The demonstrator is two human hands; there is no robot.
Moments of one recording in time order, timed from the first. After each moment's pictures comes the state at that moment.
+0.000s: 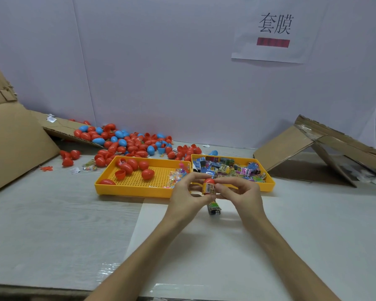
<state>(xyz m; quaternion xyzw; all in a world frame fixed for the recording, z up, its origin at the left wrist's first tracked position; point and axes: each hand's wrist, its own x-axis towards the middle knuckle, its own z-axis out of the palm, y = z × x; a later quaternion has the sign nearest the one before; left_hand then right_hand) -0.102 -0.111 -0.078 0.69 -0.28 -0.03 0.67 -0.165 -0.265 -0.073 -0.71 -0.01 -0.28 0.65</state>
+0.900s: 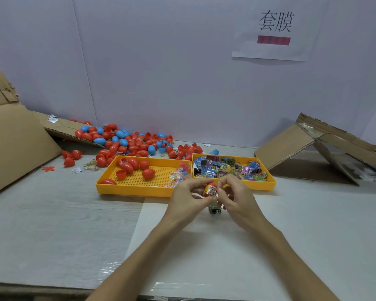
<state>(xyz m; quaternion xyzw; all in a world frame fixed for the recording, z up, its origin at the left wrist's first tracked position) -0.103 -0.108 -0.079 0.71 -0.32 -0.02 0.62 -0.163 -0.267 -0.078 -0.87 -0.04 -0.26 0.41</state>
